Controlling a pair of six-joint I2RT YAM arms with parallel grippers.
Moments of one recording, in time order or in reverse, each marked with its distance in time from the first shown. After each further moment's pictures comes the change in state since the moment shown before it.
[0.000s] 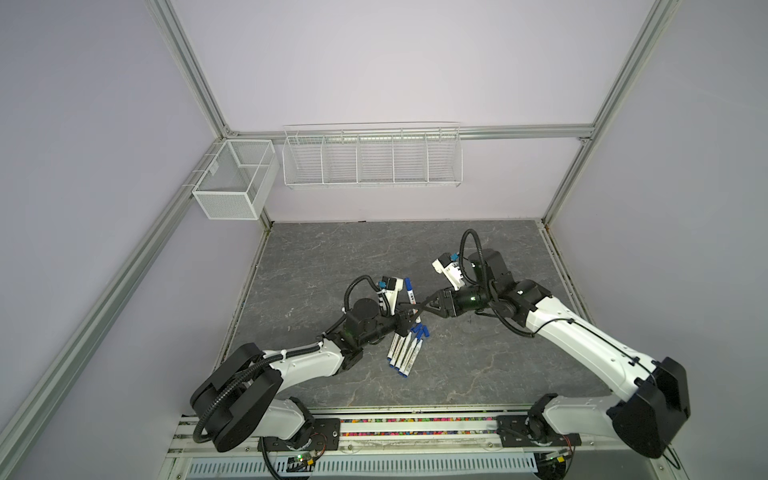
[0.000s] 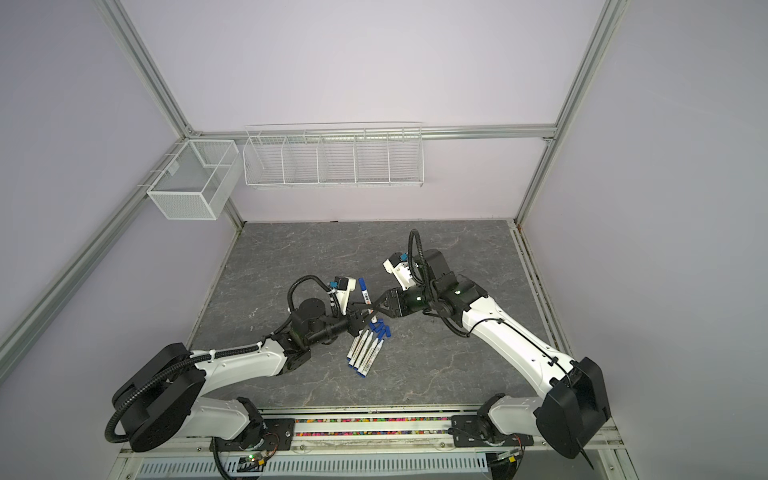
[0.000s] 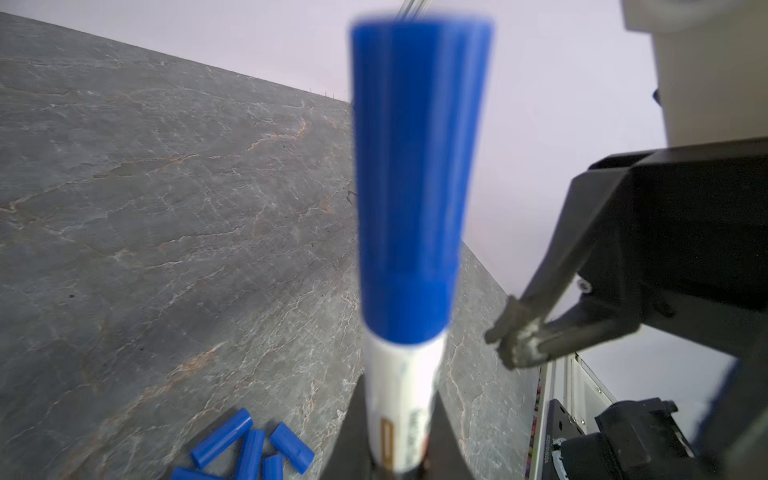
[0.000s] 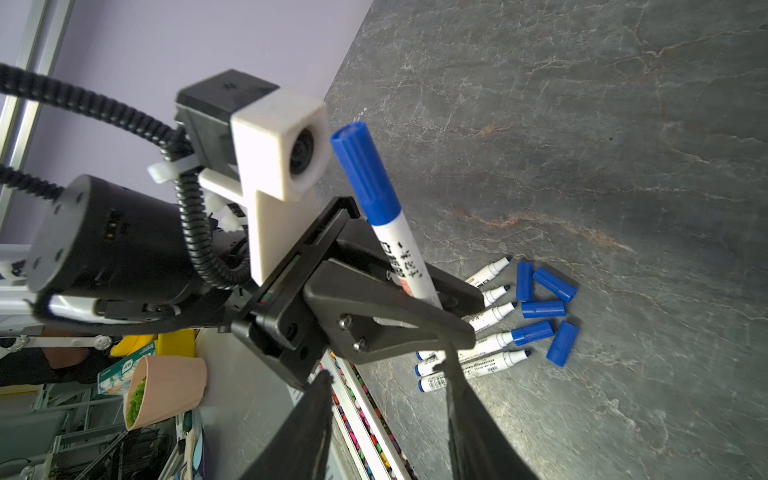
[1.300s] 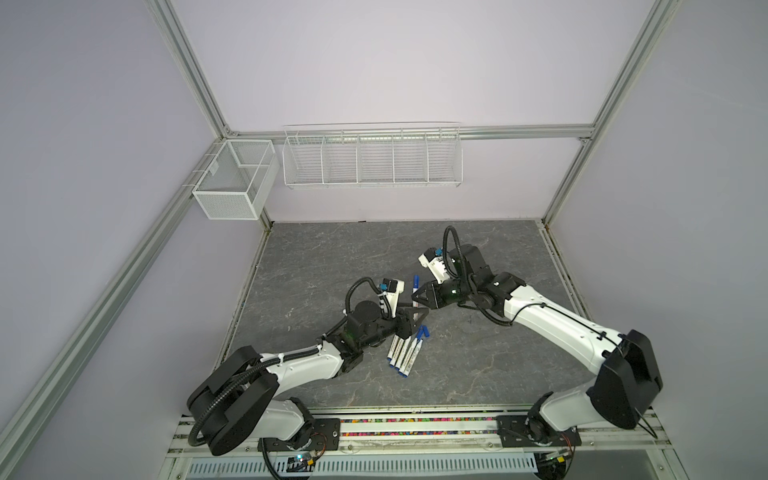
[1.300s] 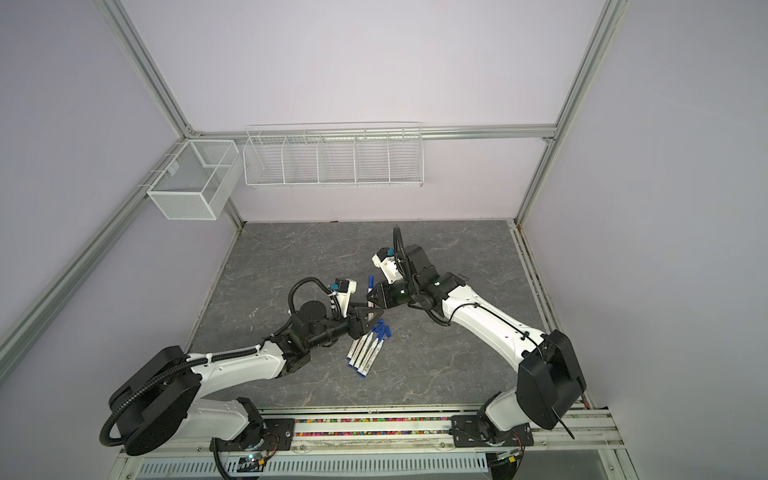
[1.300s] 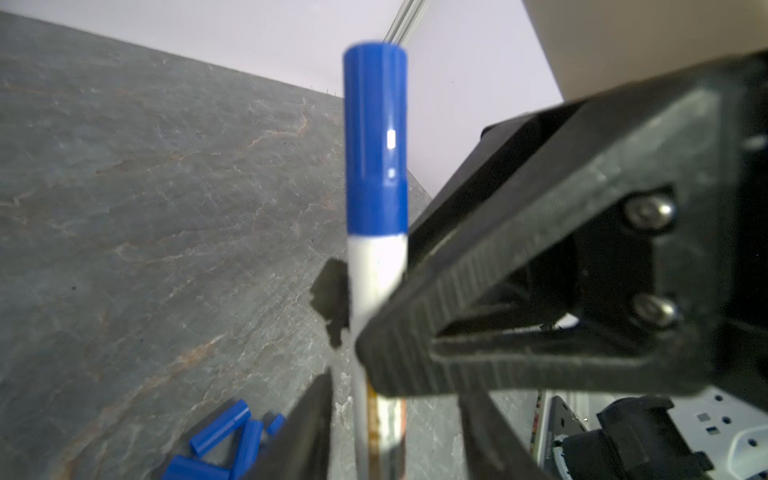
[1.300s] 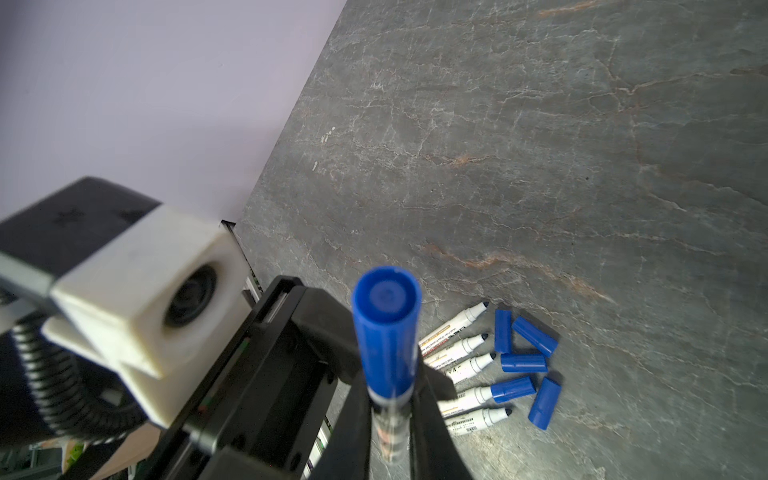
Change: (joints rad) left arm -0.024 -0.044 0.000 -0.064 -0.029 0.005; right arm 0.037 0.176 0.084 0.085 0.112 0.021
